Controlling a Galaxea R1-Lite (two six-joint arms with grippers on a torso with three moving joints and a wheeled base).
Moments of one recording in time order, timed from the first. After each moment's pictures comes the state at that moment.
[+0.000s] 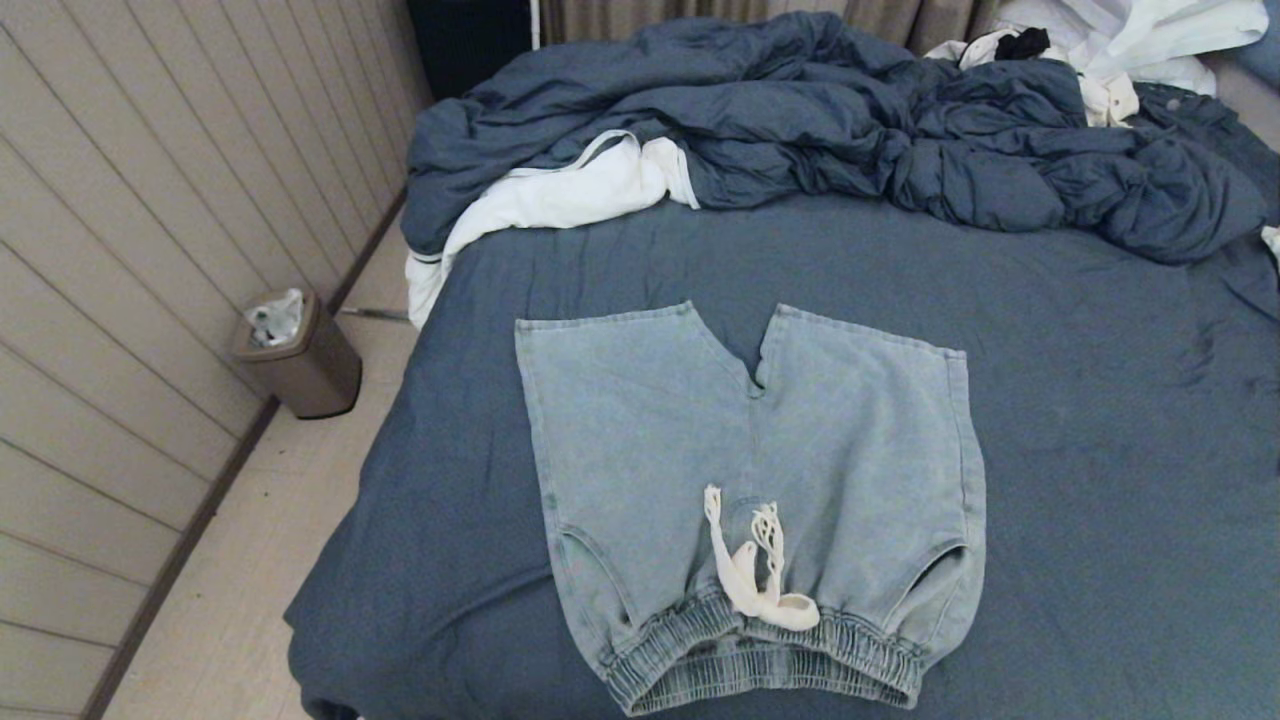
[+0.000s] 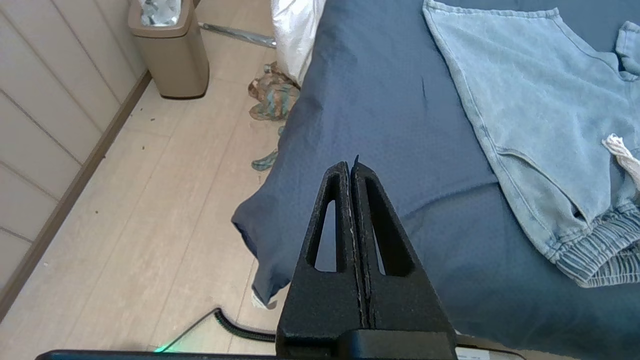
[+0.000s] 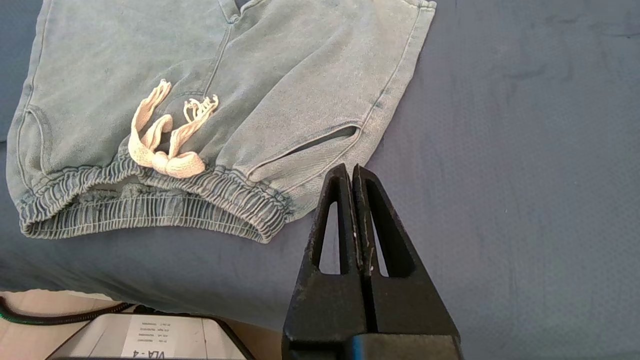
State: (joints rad) left arm 0.00 0.00 0.00 -0.01 0.02 -0.11; right arm 0.01 0.00 0.00 0.00 0.01 0.00
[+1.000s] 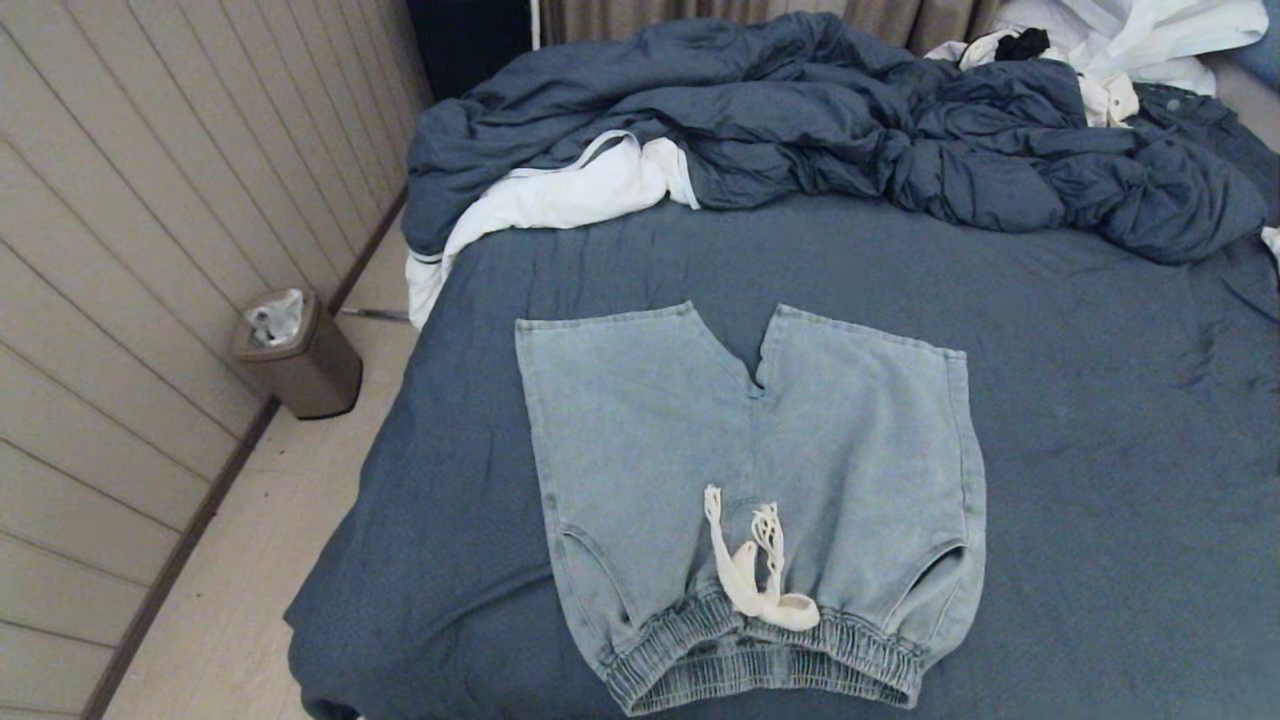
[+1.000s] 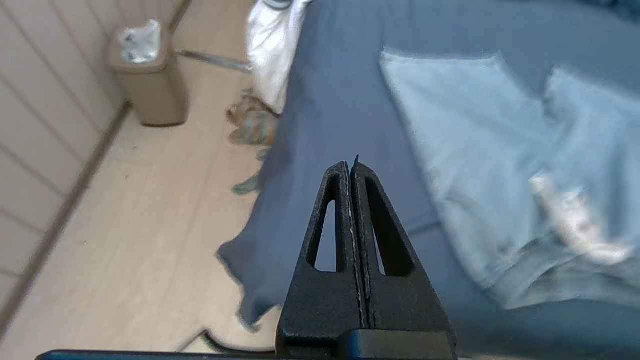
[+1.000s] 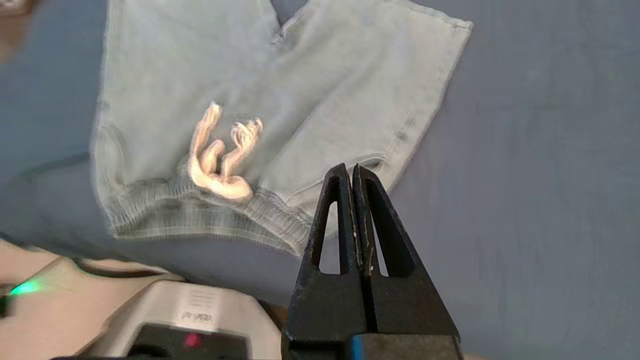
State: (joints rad) left arm 0.00 0.27 -0.47 0.18 -0.05 -0.13; right arm 0.05 0.40 -0.55 0.26 0.06 0.00
